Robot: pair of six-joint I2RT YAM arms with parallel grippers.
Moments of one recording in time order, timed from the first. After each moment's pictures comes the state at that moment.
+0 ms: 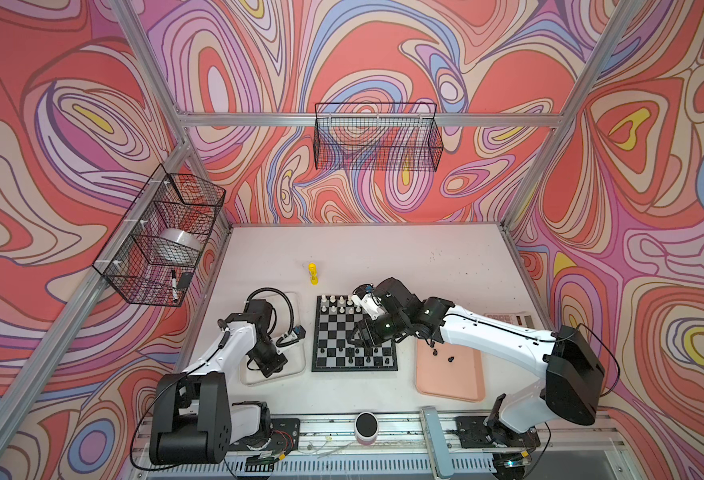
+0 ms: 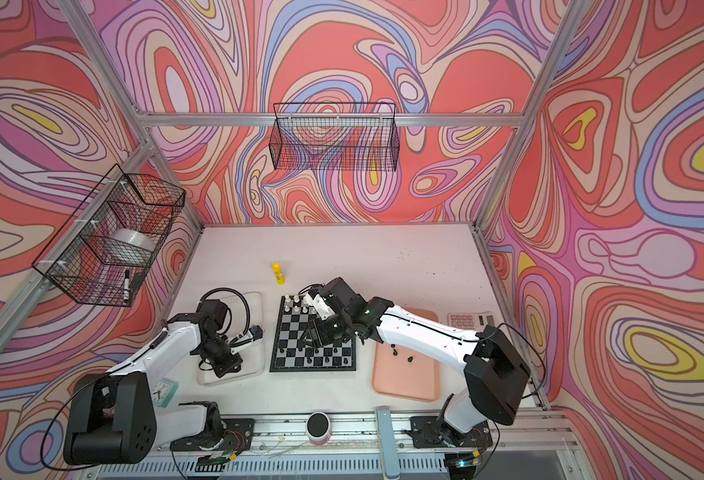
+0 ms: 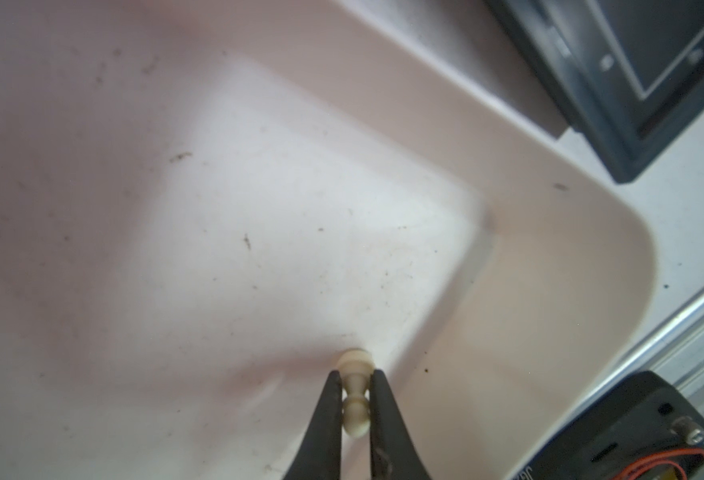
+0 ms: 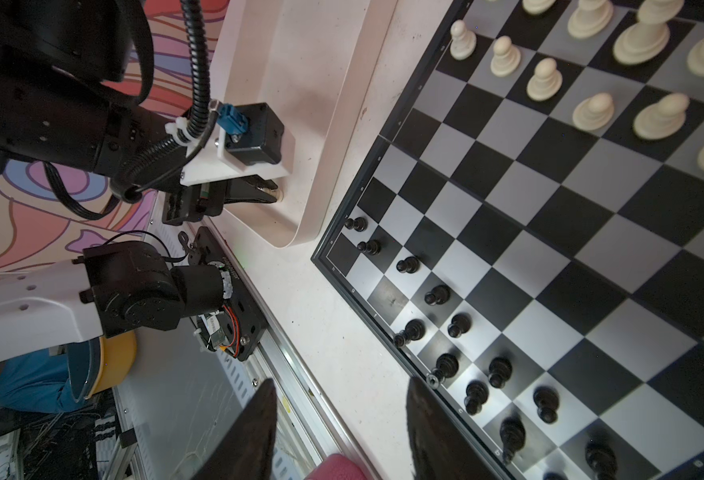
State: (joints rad) left arm 0.02 1.27 0.63 -0.96 0.14 0.87; right arm 0.89 1.53 1.11 -0.44 -0.42 0.55
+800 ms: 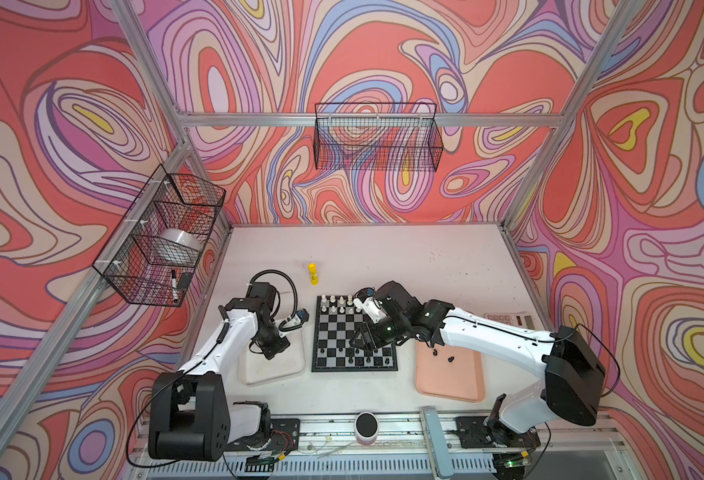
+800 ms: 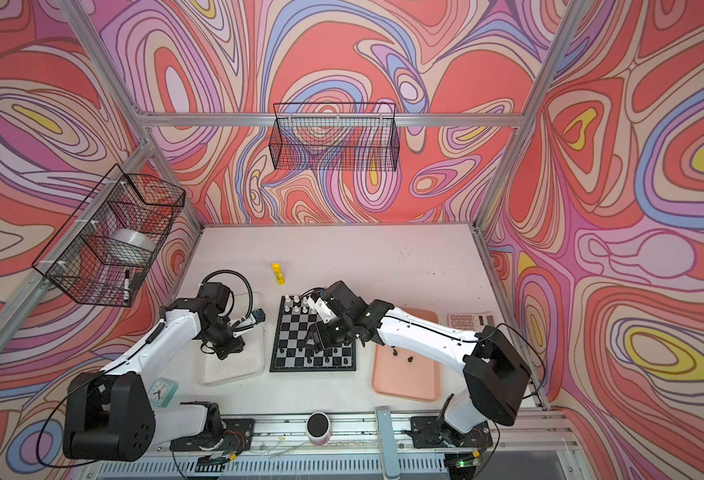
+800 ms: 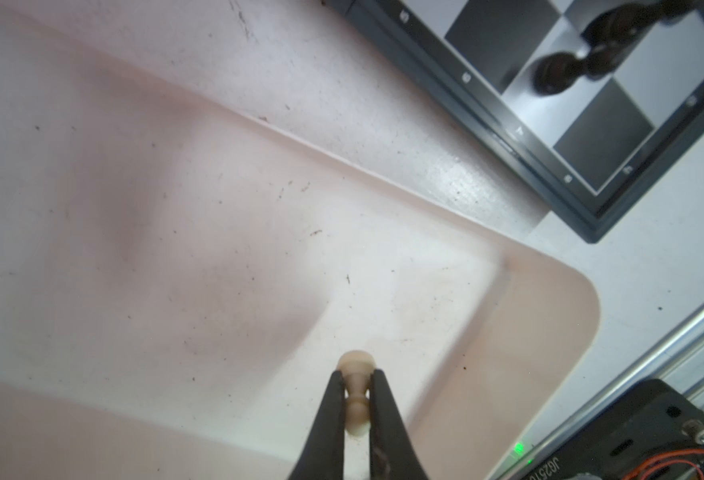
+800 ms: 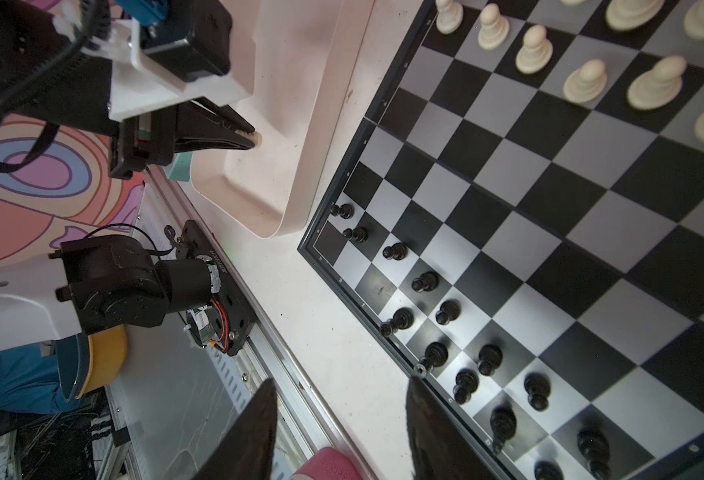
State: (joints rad) left arm -0.07 1.30 0.82 -0.99 0.12 0.86; right arm 0.89 1.52 1.07 -0.43 -0.41 0.55
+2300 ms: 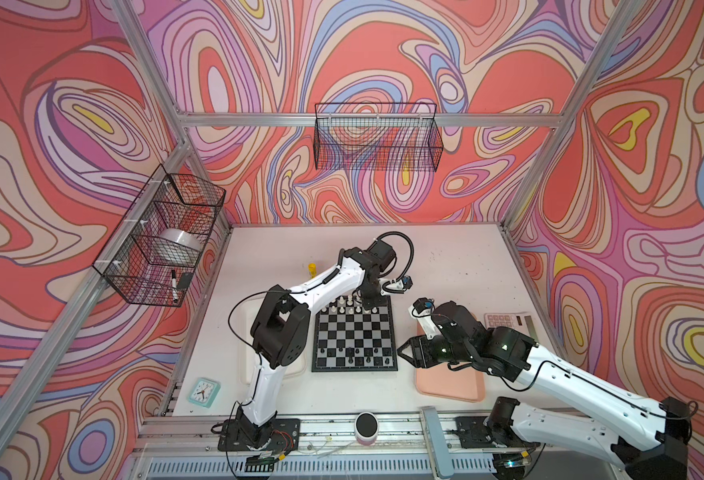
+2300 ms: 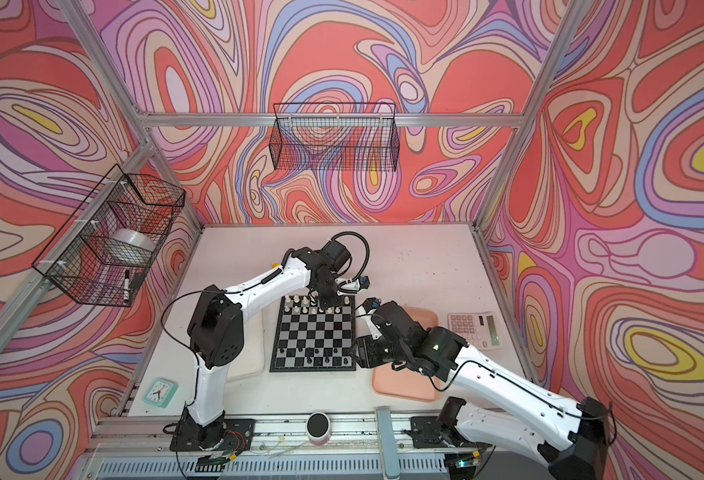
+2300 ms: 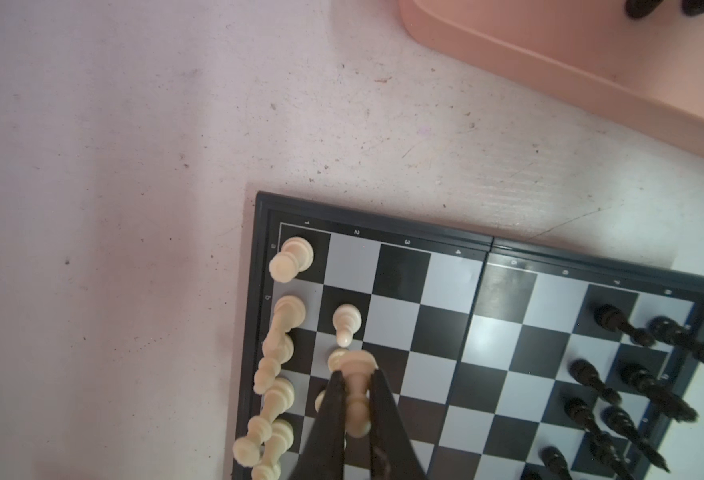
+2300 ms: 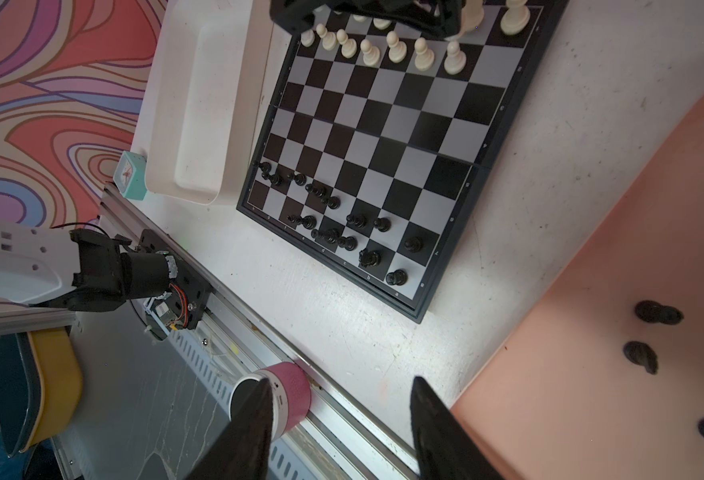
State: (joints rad) left arm -0.71 2.08 1.79 -1.01 0.12 0.65; right arm 0.88 0.97 0.84 -0.71 -0.17 0.63
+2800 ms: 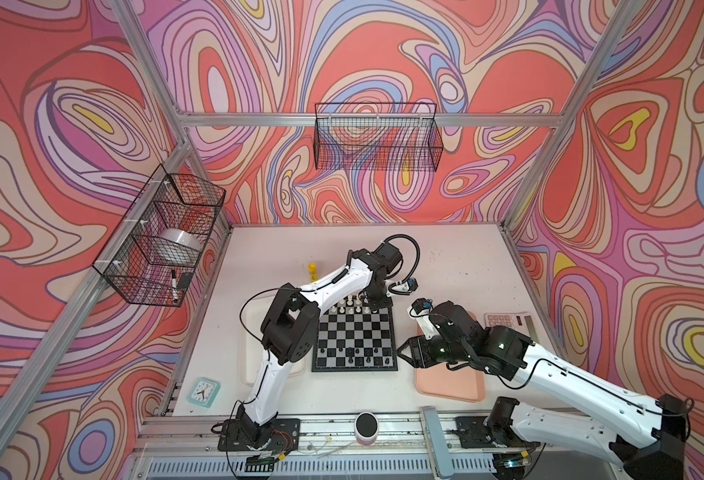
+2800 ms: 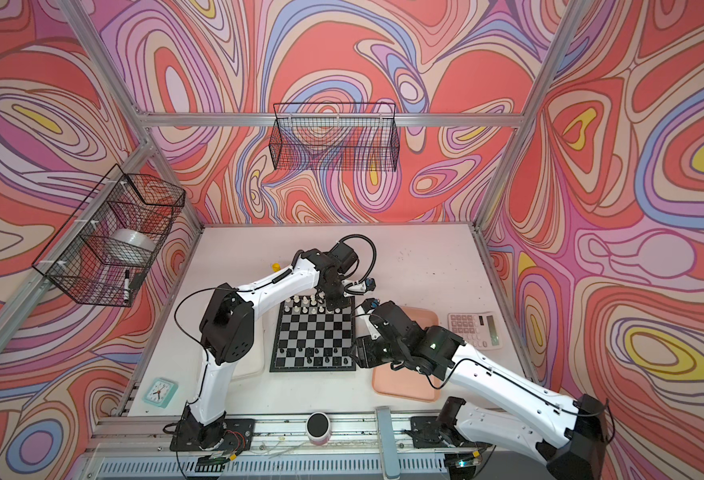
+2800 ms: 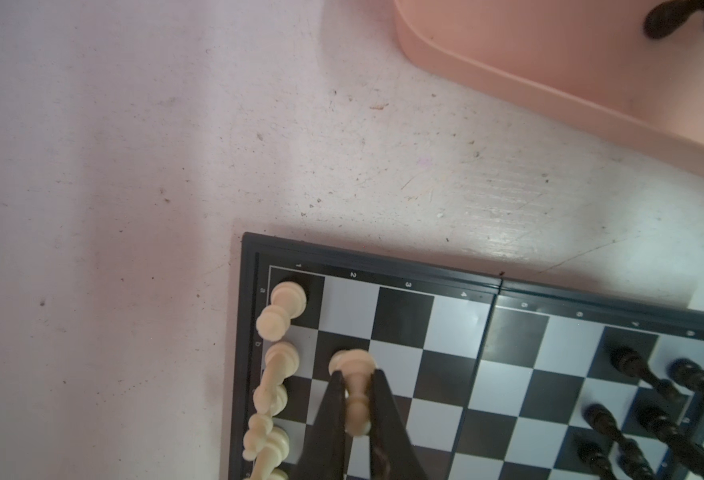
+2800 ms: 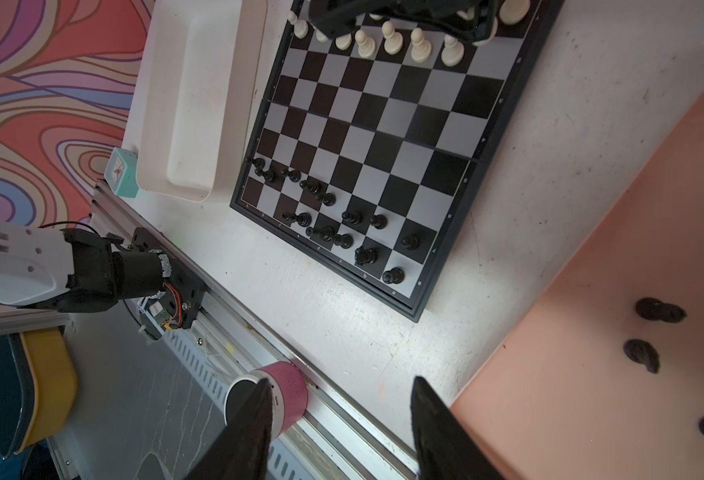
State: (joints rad) left arm -0.73 2.15 1.84 -1.01 0.12 0.64; right arm 0.88 0.99 0.84 -0.71 -0.17 0.63
